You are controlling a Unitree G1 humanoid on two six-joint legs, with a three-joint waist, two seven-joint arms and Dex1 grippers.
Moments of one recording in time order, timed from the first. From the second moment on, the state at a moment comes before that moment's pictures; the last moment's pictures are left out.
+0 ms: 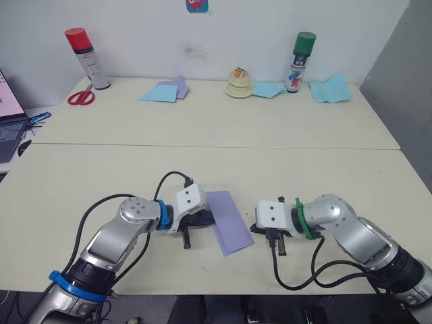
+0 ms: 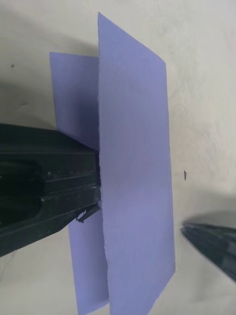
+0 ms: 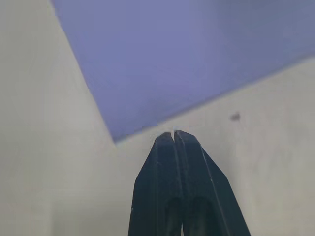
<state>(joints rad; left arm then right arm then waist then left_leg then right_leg) -0.29 0.69 -0.27 -0.20 -0.24 0.49 -1.01 -0.44 -0.74 0.54 -0.39 0.00 0.59 1.01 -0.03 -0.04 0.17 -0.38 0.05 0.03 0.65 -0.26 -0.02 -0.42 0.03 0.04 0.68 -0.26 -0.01</state>
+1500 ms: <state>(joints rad) -0.35 0.70 -0.23 -0.26 -0.29 0.56 -1.04 -0.55 -0.58 0.41 -0.52 0.22 0.82 1.03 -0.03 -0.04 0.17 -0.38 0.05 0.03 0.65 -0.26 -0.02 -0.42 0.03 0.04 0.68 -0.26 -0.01</state>
